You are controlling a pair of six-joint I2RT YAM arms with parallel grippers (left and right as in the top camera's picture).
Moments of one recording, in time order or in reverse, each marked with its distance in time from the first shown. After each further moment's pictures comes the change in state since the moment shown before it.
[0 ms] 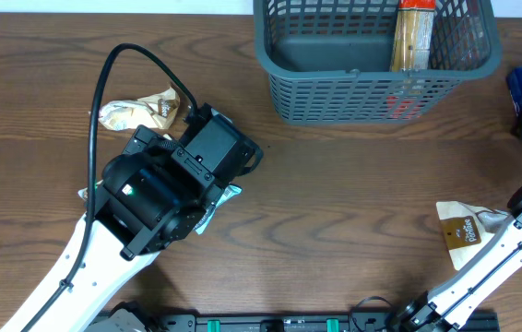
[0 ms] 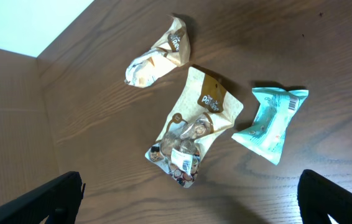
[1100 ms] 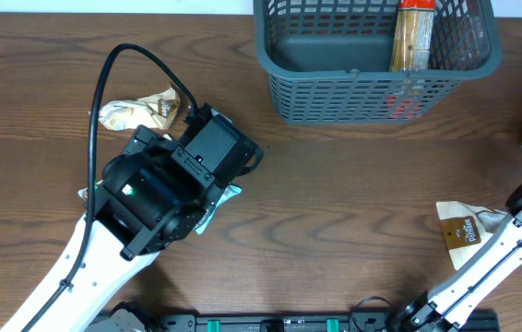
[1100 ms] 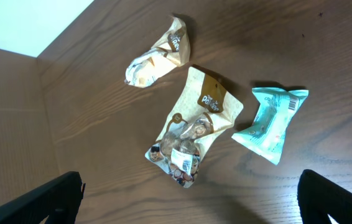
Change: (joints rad) left arm 0.000 0.000 0.000 0.000 0.000 0.000; right arm 0.009 0.027 0.244 -0.123 -0.102 0.307
